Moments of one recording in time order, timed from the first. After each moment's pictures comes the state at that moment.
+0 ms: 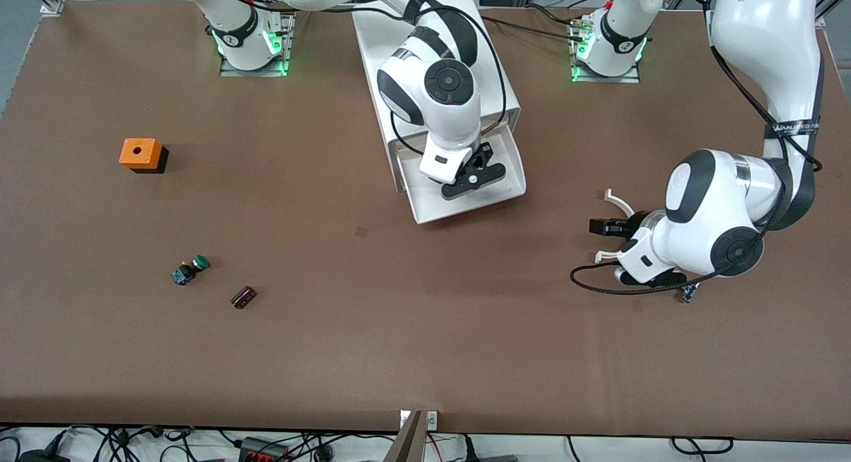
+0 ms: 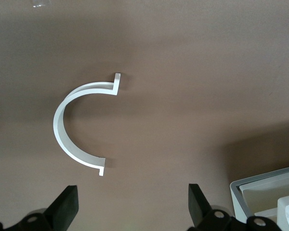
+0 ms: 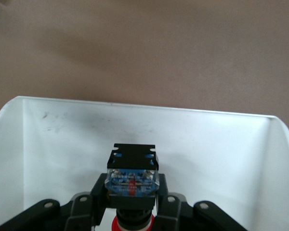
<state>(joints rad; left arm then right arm) -0.07 0.57 -0.10 -1.46 -0.08 1.61 -0.14 0.86 0.77 0.01 -1.13 0.08 1.96 0.47</state>
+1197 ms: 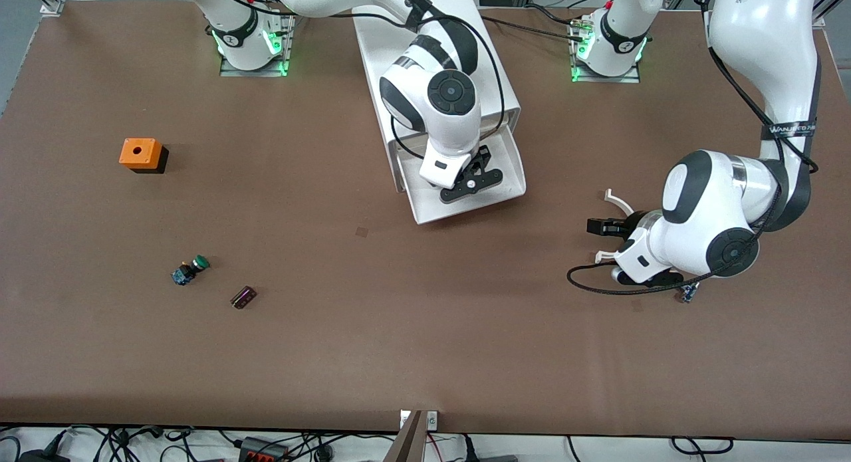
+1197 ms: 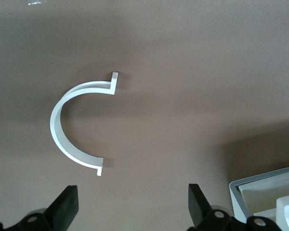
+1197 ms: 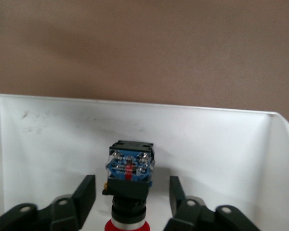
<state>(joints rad) -0.07 0.57 -0.10 -1.46 -0.08 1.61 -0.14 0.85 0.79 0.01 -1.12 0.08 1.95 0.47</state>
